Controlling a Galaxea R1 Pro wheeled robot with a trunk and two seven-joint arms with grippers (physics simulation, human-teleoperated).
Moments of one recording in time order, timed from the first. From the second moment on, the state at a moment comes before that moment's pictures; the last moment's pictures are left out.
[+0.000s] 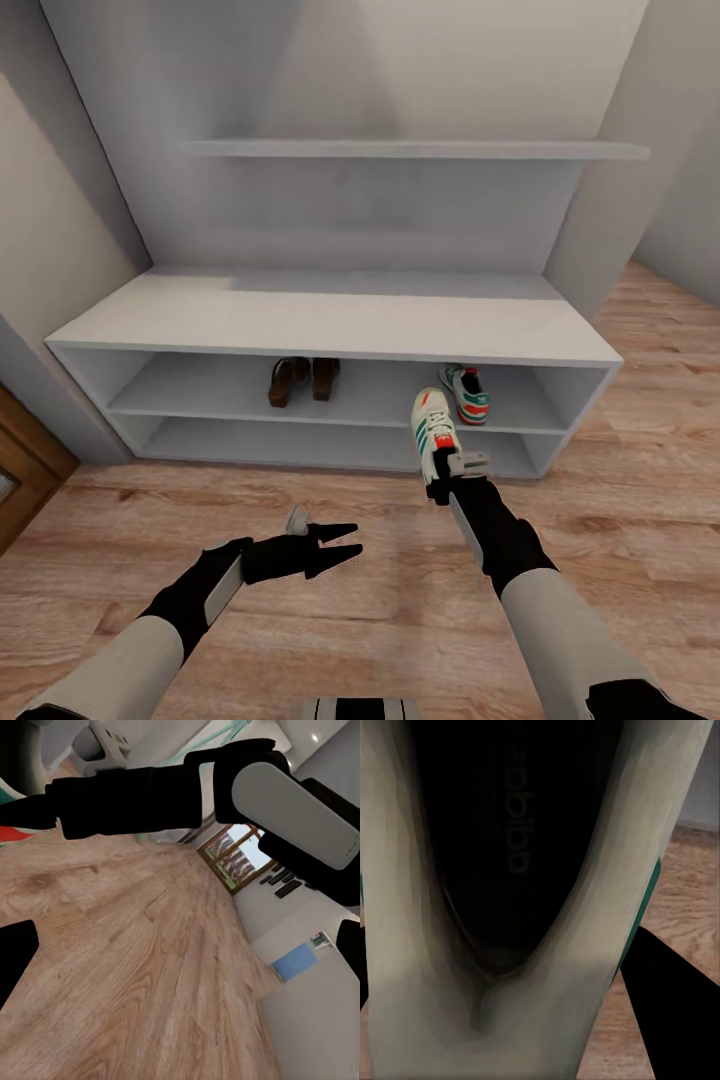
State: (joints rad) left arm -0.68 0.03 -0.26 -0.54 0.46 0.14 -1.35; right arm -0.77 0.10 0.05 -0.79 0.10 0.63 -0.16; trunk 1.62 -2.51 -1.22
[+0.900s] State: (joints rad) left arm -0.68 0.03 -0.26 -0.54 0.46 0.15 -1.35; right arm -0.77 0.10 0.05 -0.79 0.10 0.63 -0.16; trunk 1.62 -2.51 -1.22
